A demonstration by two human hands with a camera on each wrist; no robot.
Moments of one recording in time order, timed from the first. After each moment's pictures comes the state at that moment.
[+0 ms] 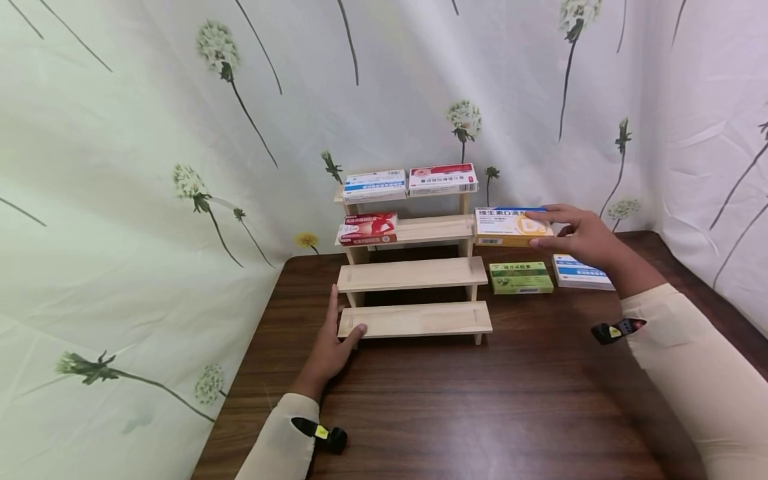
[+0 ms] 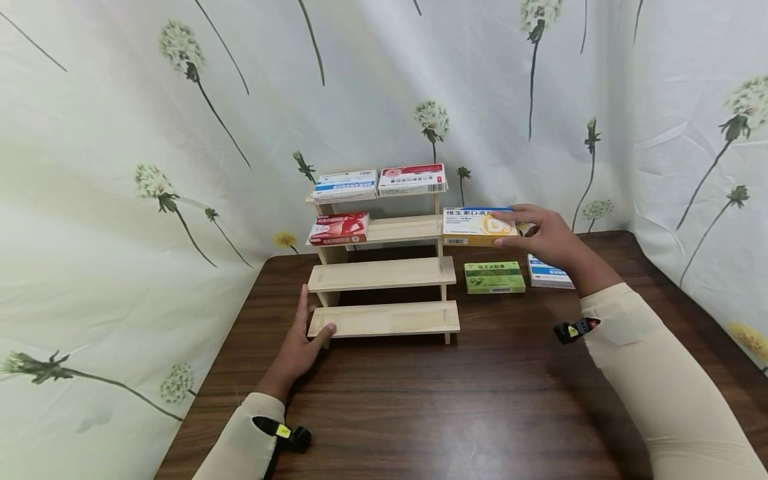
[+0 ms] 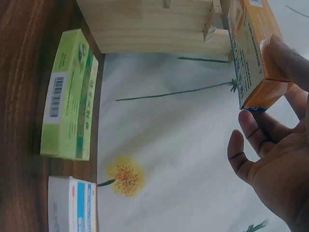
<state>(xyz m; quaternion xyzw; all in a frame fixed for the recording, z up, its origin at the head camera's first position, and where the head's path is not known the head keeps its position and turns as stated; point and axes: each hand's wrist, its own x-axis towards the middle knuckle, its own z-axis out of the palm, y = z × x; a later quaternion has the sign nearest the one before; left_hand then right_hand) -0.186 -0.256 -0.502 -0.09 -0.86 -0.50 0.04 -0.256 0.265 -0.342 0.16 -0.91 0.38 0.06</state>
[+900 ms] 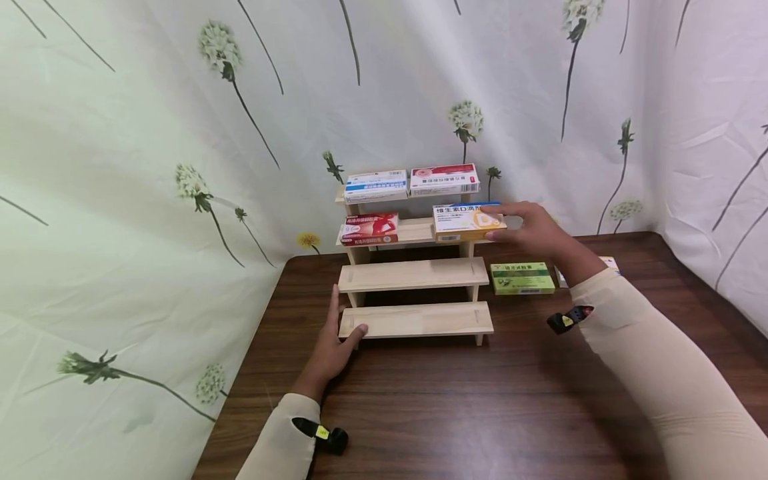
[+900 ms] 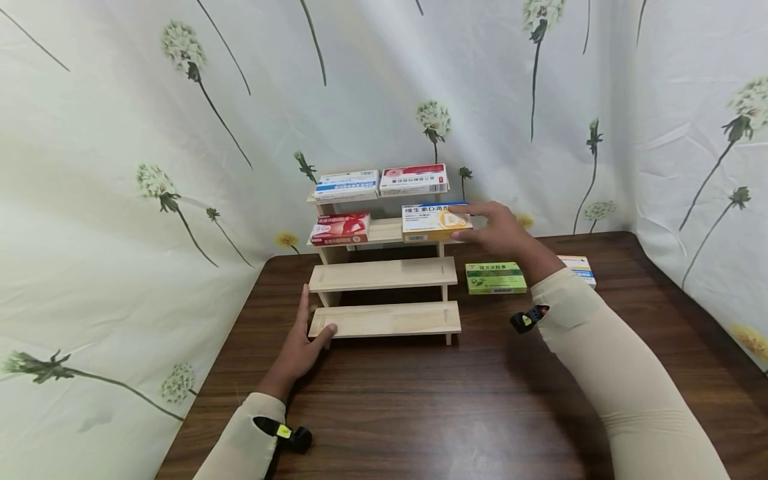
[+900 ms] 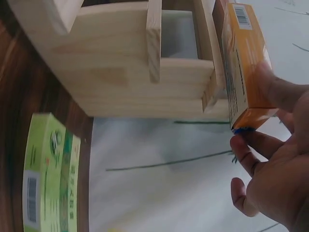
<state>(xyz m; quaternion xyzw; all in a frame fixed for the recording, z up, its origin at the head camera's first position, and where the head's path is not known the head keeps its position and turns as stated) -0.186 -0.255 -0.502 -0.09 -0.86 -0.50 0.04 -0.287 0.192 -0.334 0.22 -0.88 0.42 0.04</state>
